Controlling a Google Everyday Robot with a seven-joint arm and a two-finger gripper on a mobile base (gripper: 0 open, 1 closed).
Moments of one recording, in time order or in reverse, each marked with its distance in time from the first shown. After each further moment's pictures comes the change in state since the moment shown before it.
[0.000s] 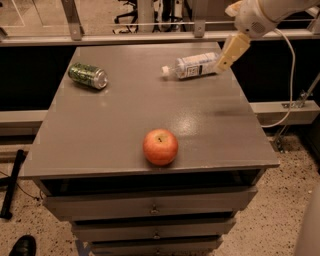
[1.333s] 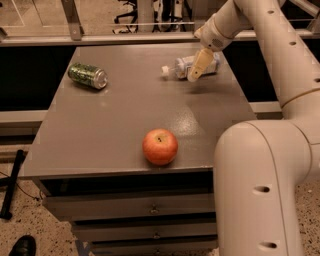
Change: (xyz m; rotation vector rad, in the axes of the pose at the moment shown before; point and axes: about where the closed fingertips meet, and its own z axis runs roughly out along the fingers) arm -0.006 -0.022 0.137 -0.151 -0.002 0.000
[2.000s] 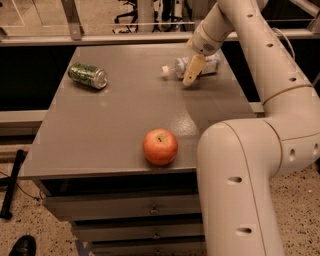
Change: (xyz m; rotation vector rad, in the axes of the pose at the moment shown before) arm -0.001 0.008 0.031 -0.075 0.079 -0.052
